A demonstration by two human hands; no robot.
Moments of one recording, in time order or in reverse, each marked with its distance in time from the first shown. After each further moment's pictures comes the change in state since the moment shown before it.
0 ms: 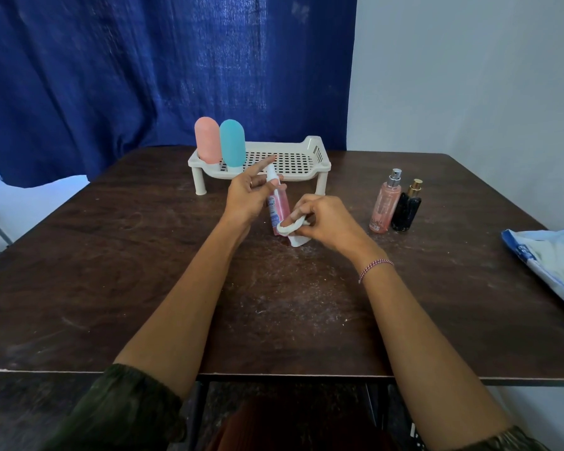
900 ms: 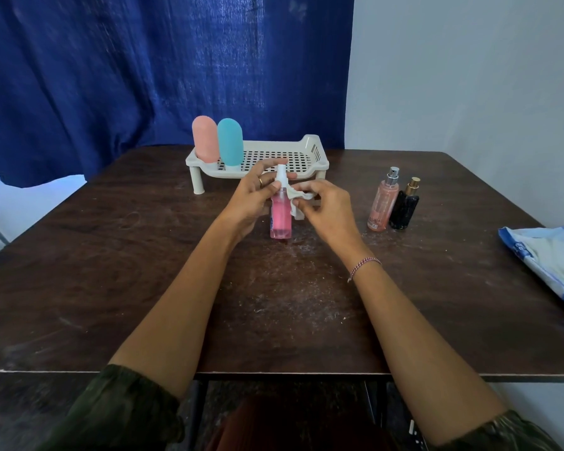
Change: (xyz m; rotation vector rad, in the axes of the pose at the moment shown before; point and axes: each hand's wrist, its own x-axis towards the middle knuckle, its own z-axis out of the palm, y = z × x) left_hand -0.003 0.000 -0.003 -0.127 -0.276 -0.021; right_hand 0.004 -0.002 0.007 0.118 0.384 0.058
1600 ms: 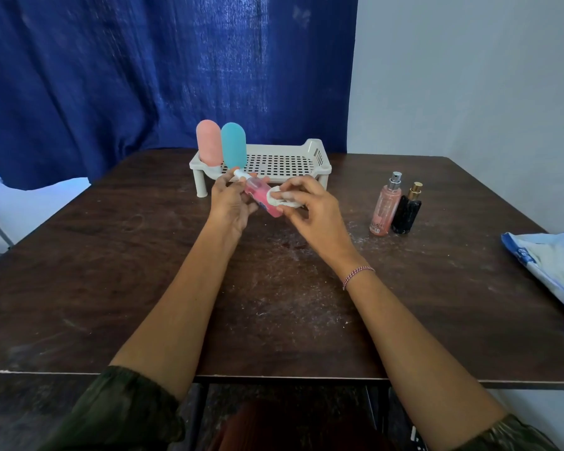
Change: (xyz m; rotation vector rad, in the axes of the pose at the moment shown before) left_hand 0.007 0.006 -0.016 -0.570 0.492 -0.193; right_hand -0.007 -0.013 0.009 -0.012 -0.012 -0.268
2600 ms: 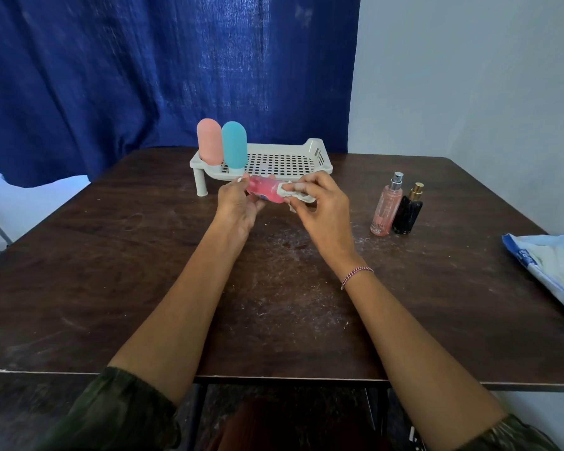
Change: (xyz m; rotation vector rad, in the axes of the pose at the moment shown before) left_hand -0.013 -0.002 0.012 -0.143 0.009 -0.083; right_hand 0.000 -0.002 0.001 -0.032 0.219 0.058
